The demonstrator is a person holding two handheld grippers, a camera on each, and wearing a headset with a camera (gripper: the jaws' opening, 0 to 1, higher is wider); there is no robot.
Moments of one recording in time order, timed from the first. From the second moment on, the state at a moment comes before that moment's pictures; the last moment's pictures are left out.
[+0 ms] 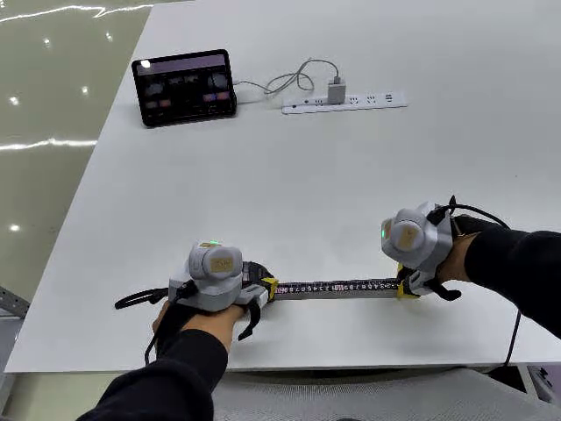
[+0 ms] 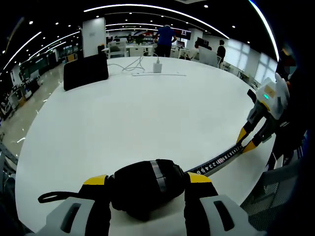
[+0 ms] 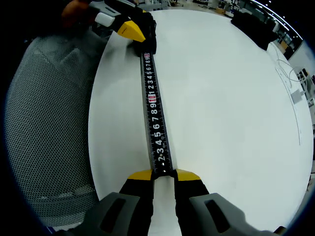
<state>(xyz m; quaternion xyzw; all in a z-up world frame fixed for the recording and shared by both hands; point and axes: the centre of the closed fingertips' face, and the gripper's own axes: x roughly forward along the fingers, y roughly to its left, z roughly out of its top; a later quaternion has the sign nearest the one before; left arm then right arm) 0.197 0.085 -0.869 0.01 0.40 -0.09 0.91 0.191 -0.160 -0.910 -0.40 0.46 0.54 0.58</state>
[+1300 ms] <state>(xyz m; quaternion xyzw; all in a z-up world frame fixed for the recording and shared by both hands) 0.197 0.084 -0.869 0.01 0.40 -0.09 0.91 0.190 -0.140 -0.910 -0.40 0.45 0.55 0.58</state>
